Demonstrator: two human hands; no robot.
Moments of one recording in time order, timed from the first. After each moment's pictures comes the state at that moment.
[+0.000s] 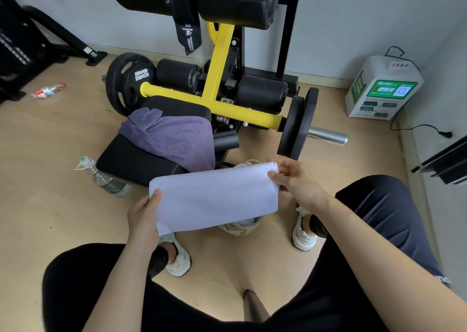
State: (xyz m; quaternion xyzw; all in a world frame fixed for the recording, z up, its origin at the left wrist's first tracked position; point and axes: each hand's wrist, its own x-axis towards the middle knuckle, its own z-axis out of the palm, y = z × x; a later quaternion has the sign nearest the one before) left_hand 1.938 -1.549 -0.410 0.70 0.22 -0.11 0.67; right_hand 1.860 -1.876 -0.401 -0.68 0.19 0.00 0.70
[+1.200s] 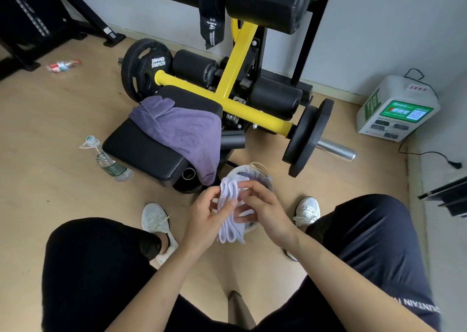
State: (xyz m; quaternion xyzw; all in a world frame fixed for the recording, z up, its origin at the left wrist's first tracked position) left_hand 1.881 -1.630 -0.415 0.77 -0.09 -0.15 0.61; right_hand 1.846 -1.796 -0.400 -0.61 0.15 0.08 0.77
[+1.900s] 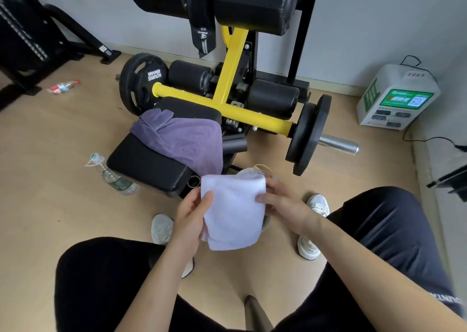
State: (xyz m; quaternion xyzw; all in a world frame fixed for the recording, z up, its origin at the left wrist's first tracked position) left_hand 1.902 -1.604 -0.392 0.65 0.03 -0.23 0.72; right_hand 1.862 -1.834 -0.412 -0.62 0.16 0.13 0.76
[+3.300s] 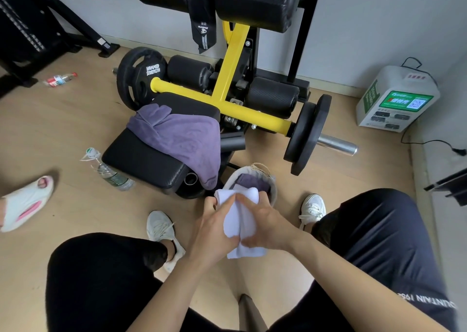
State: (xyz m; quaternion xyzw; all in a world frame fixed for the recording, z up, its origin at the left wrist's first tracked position) left_hand 1.880 -1.625 -0.431 0.91 -0.19 -0.19 0.31; right_hand 1.847 -1.806 -0.438 -0.93 0.03 0.21 0.30
